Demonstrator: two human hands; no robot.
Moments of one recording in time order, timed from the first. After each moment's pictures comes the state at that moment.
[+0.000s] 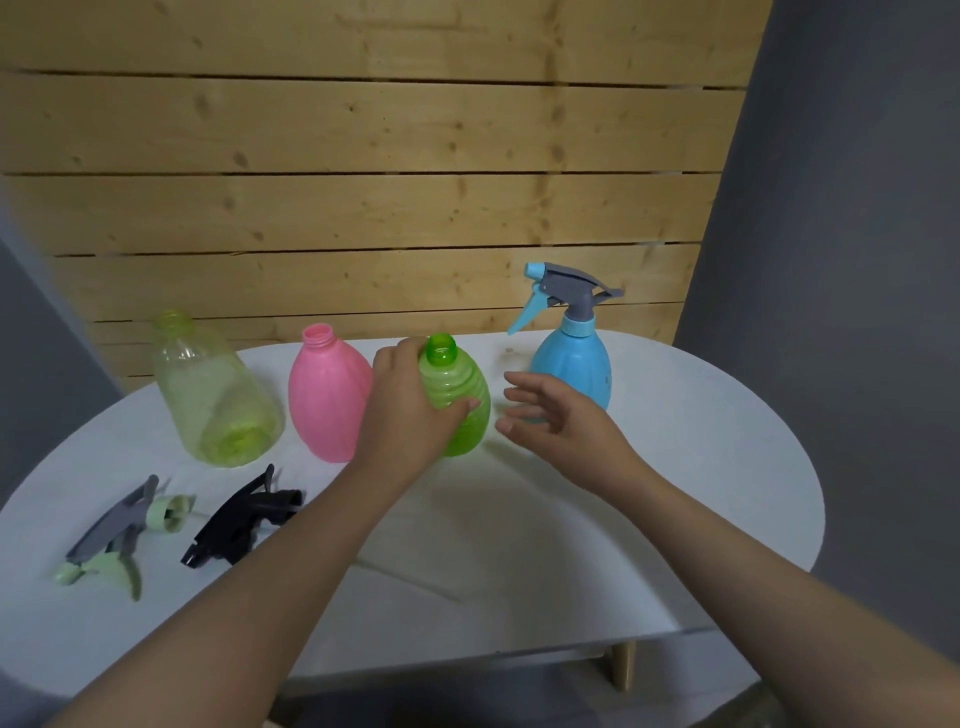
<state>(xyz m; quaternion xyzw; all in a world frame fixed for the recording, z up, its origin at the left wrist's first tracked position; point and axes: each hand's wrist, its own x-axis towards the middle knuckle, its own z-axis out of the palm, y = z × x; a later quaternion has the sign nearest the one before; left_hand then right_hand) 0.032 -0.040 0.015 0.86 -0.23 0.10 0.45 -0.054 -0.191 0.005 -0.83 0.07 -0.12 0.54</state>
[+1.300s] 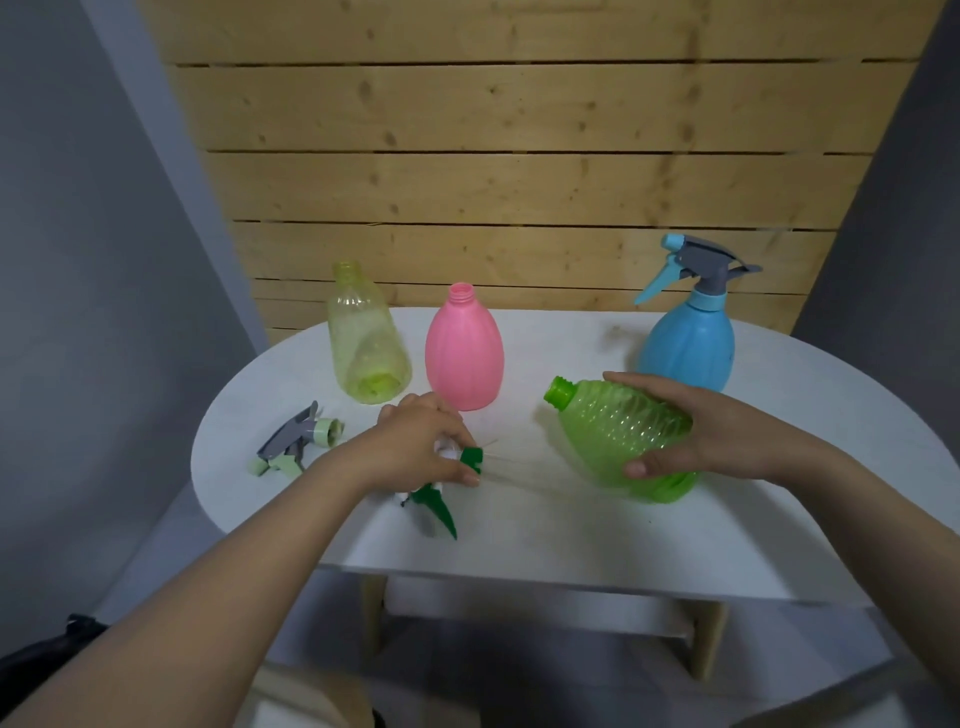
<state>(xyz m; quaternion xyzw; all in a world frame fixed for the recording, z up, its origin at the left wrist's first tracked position) 0.022 0.097 0.002 0.92 -0.32 -0.14 0.19 -0.081 -0.195 0.024 -0.91 -0.02 0.08 0.40</state>
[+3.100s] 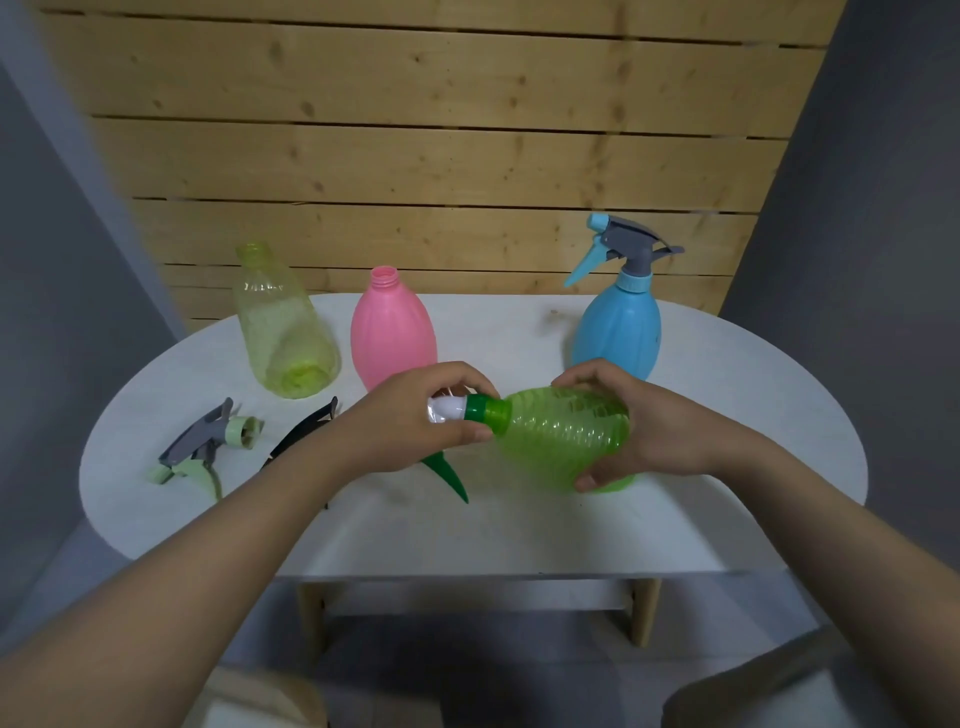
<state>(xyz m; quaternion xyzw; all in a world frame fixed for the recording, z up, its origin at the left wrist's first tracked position) 0.003 0.041 0.022 0.82 -0.39 -0.12 0.39 -0.095 -0.202 0.023 -0.92 -0.03 0.07 0.39</state>
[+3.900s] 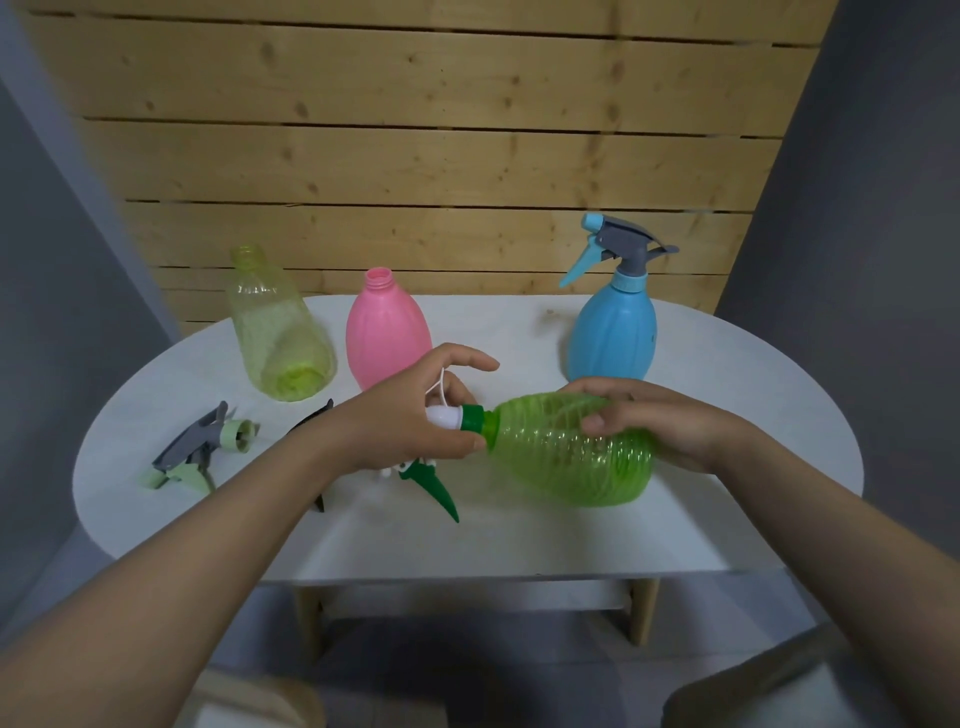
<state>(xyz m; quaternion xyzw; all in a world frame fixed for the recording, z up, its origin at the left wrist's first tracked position) 0.000 0.044 0.031 0.78 -0.35 -0.24 0.45 -0.090 -0.203 0.023 -0.77 0.00 0.16 0.62</state>
